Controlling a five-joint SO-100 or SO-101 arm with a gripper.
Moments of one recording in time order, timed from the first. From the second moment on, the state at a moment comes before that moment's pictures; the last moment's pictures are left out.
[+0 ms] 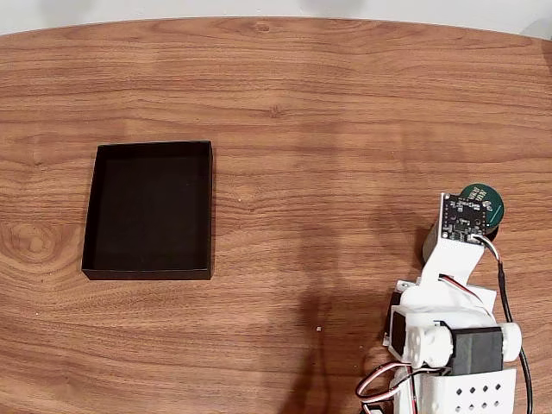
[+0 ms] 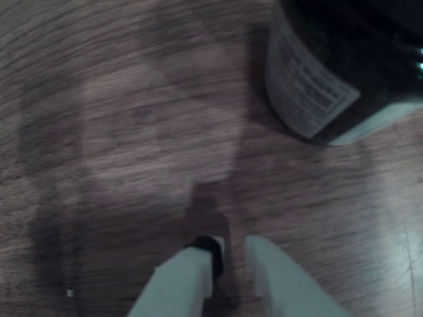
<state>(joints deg) 4.7 191.2 174.5 76.5 171.6</state>
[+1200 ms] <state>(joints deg) 5.1 186.6 173.9 75.2 177.5</state>
